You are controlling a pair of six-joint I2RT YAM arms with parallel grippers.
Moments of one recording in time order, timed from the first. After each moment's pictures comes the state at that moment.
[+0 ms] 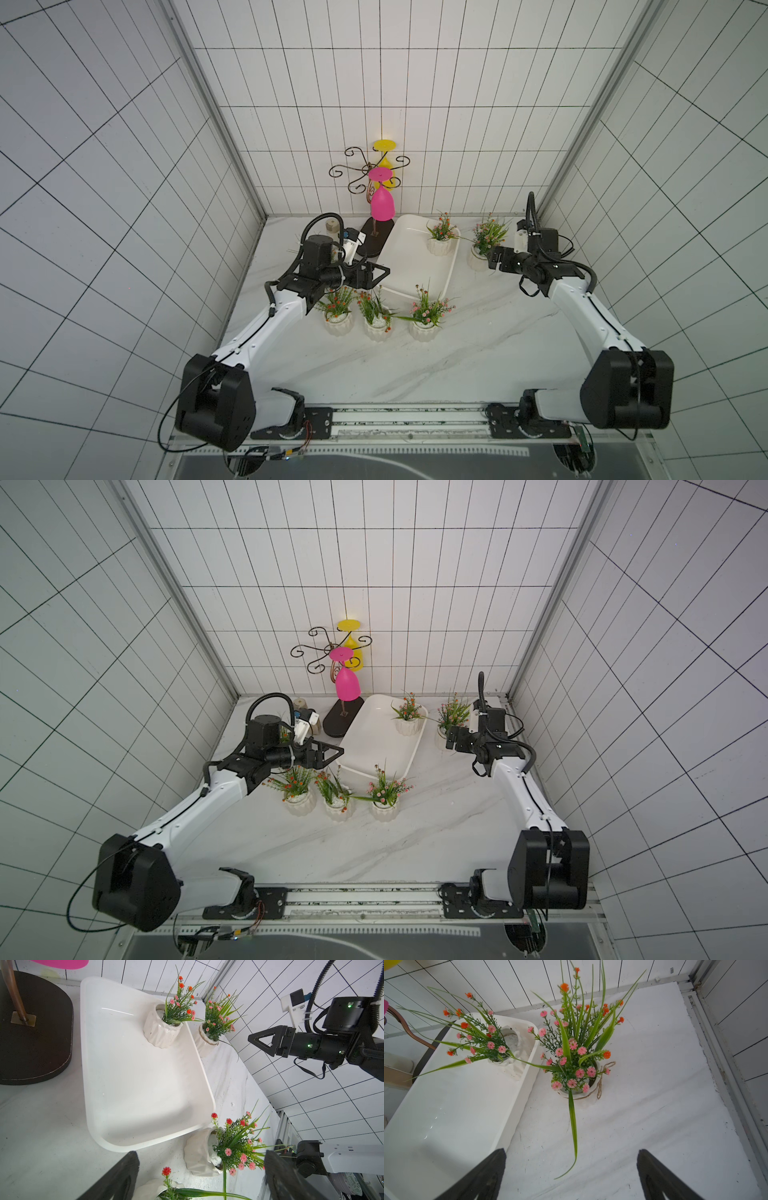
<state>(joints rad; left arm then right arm) -0.30 1.31 0.96 -0.20 0.72 -0.30 0.01 1.38 1.05 -0.38 -0.11 0.13</state>
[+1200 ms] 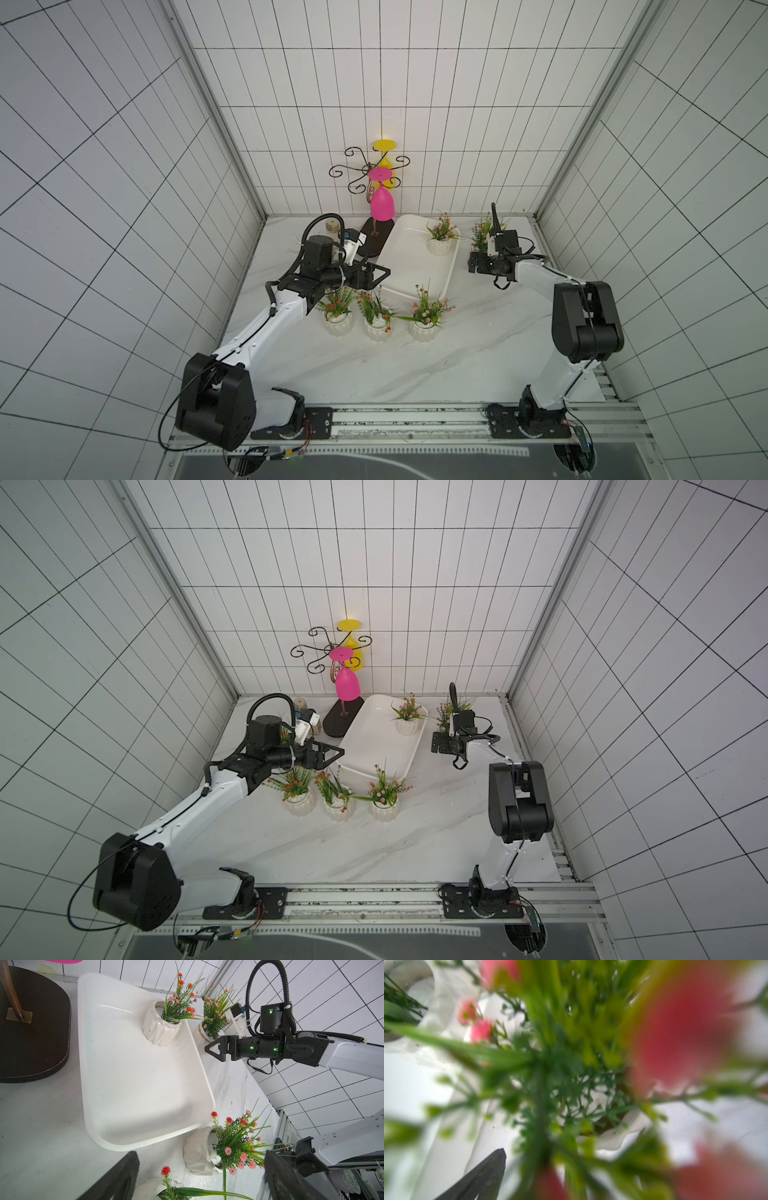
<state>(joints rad) -0.30 1.31 0.96 -0.20 0.73 -0.30 0.08 1.78 1.13 -0.20 -0.01 0.16</state>
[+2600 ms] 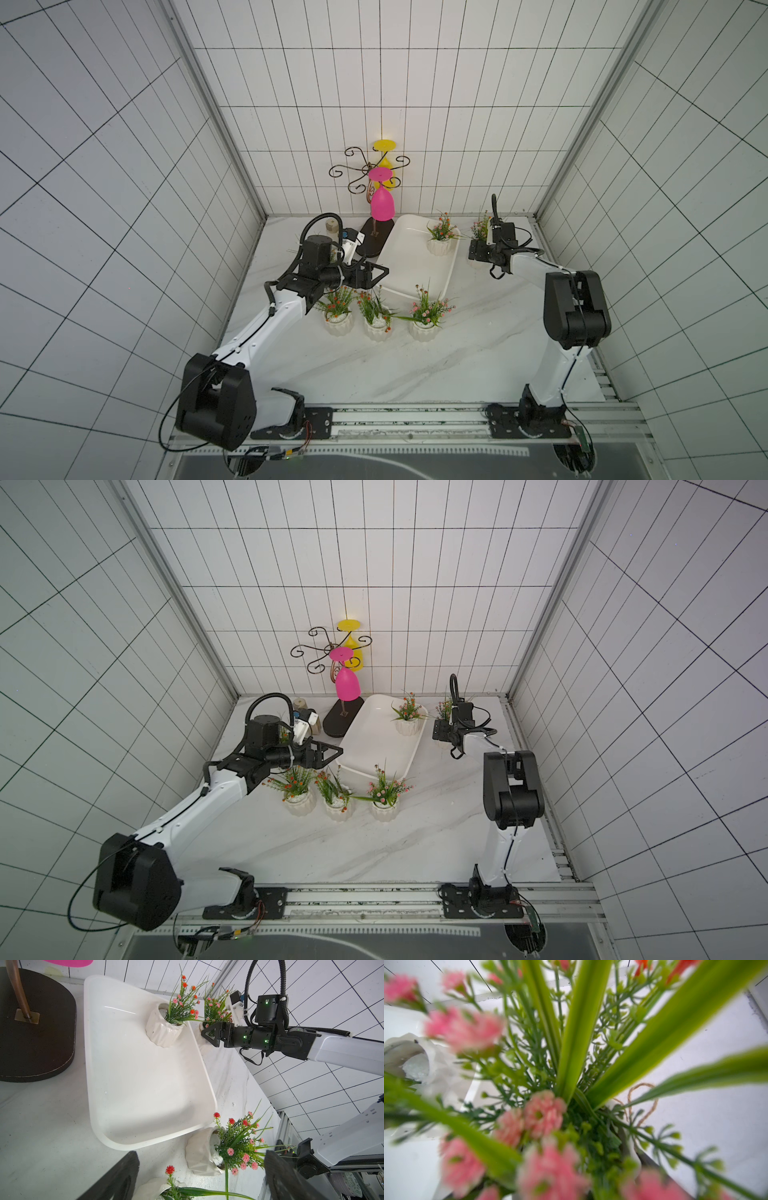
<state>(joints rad) -0.29 1.31 0.96 -0.20 0.73 -0.30 0.08 1.90 1.24 -0.09 0.05 0.17</state>
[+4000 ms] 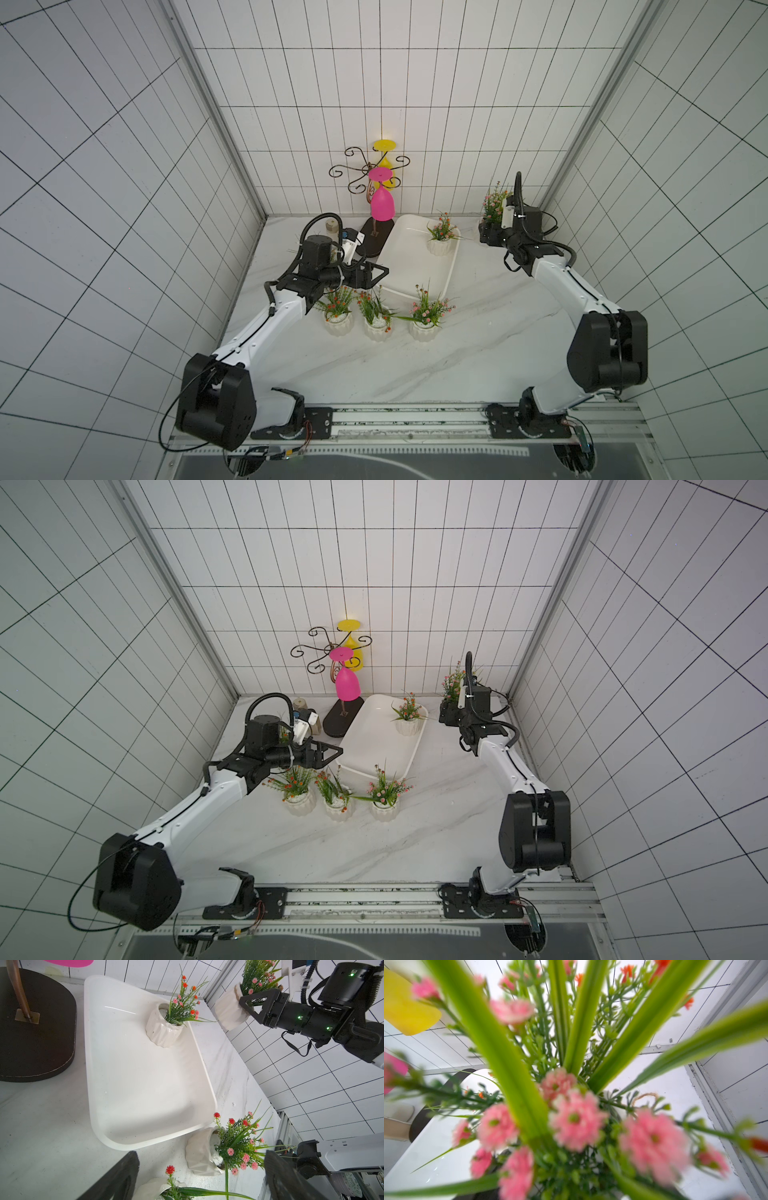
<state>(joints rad) -0.29 1.31 0.96 -0.20 0.73 -0.30 0.08 1.56 1.23 -0.16 -0.02 0.14</state>
